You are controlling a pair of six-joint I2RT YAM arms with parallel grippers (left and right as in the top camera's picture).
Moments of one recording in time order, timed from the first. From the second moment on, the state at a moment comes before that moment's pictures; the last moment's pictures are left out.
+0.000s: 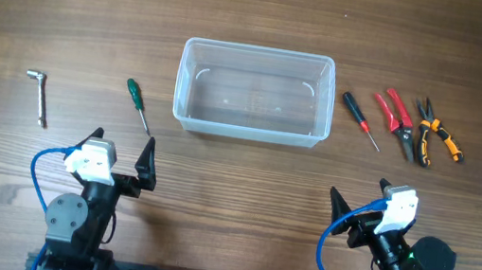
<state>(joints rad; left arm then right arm) -0.04 0.01 0.08 -0.23 0.08 -0.15 -0.09 0.01 0.15 -0.52 -0.44 -0.02</state>
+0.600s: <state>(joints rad) -0.04 0.01 0.08 -0.23 0.08 -0.15 -0.09 0.10 0.28 -0.45 -0.50 0.13</state>
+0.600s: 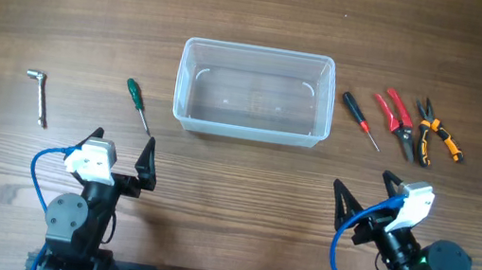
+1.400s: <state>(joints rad) -0.04 0.01 0.08 -0.23 0.08 -0.15 -0.09 0.10 0.65 -0.73 -0.51 0.15</state>
